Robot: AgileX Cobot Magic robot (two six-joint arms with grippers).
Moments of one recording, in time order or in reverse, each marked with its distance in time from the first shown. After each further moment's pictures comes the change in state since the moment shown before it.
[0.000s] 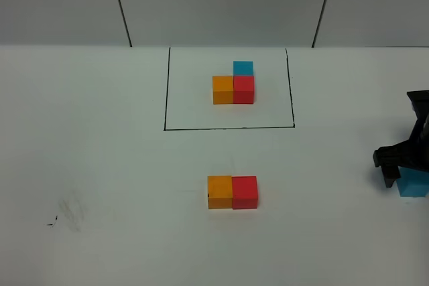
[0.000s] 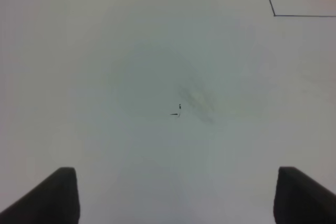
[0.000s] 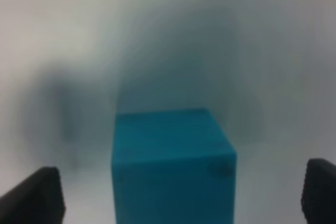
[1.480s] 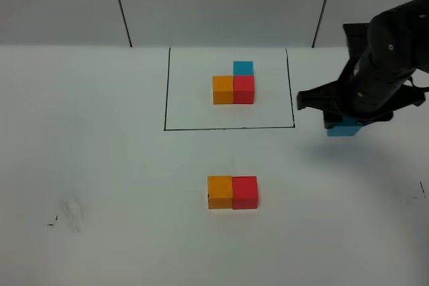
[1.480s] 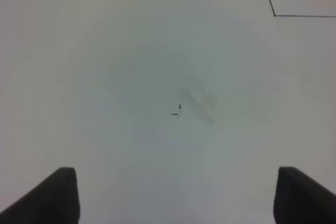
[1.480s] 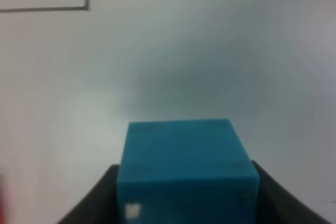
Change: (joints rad) left arm 0.000 0.000 0.000 0.000 0.000 -0.002; right arm 0.342 -0.107 -0.269 0.069 0.153 0.228
